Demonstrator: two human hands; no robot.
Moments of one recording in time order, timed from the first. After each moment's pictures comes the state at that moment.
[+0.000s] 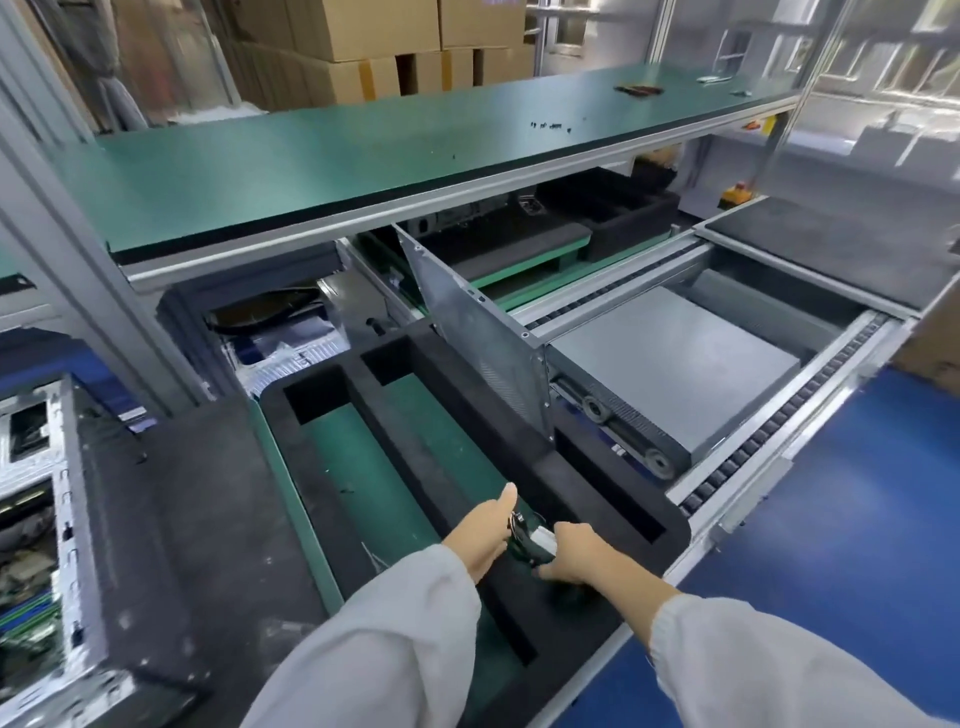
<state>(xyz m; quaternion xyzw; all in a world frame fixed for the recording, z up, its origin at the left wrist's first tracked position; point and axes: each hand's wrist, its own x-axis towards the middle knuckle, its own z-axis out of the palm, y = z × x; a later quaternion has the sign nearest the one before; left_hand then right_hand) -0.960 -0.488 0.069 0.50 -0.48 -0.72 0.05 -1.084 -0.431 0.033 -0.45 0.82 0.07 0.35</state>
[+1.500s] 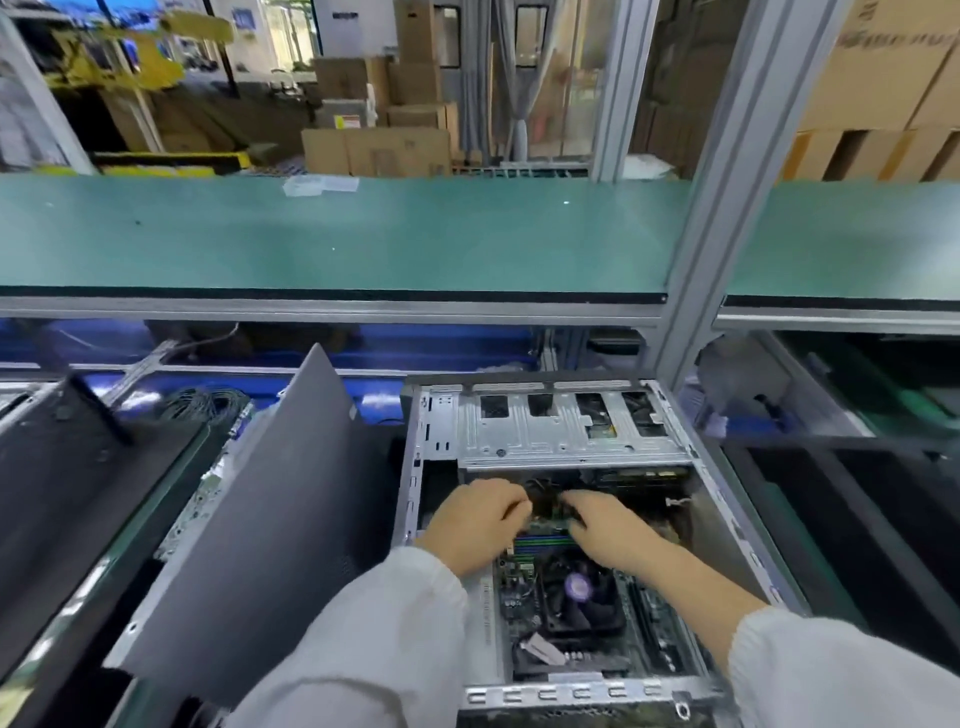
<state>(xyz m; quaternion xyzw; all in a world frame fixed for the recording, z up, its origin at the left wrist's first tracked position) -0.390 -0.562 0.161 0.60 -0.77 -0.20 0.13 -0.574 -0.621 0.114 -0.78 0.57 0.03 0.24</state>
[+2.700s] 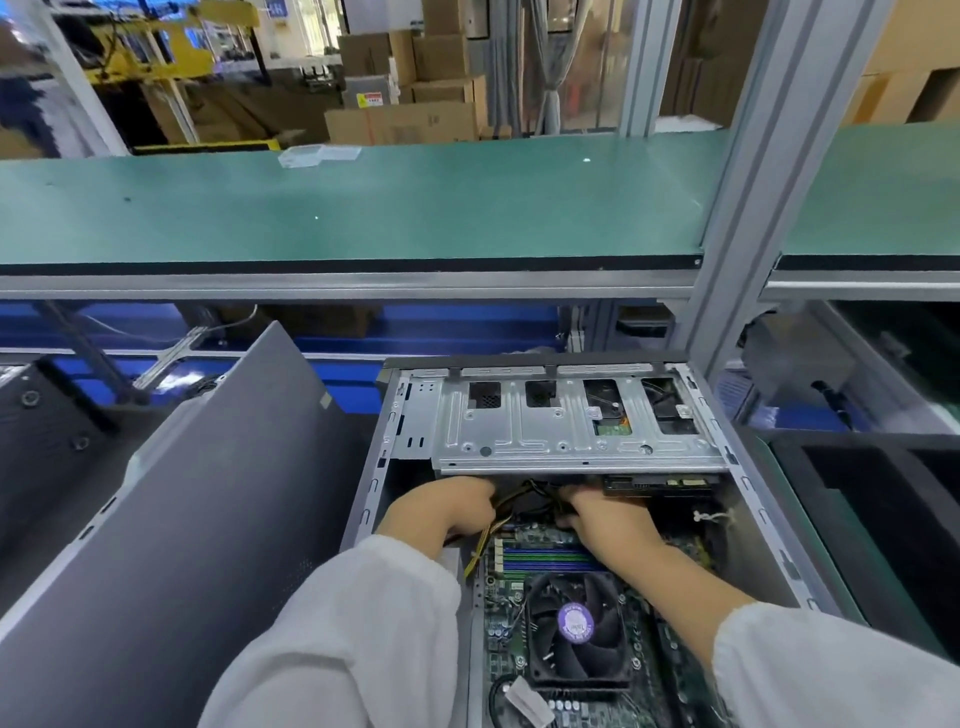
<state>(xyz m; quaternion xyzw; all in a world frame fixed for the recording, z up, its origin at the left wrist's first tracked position) -0.388 -0.648 0.110 0.68 -0.65 -0.31 -0.13 -0.581 -0.684 0.029 -0.81 0.56 0.05 0.16</state>
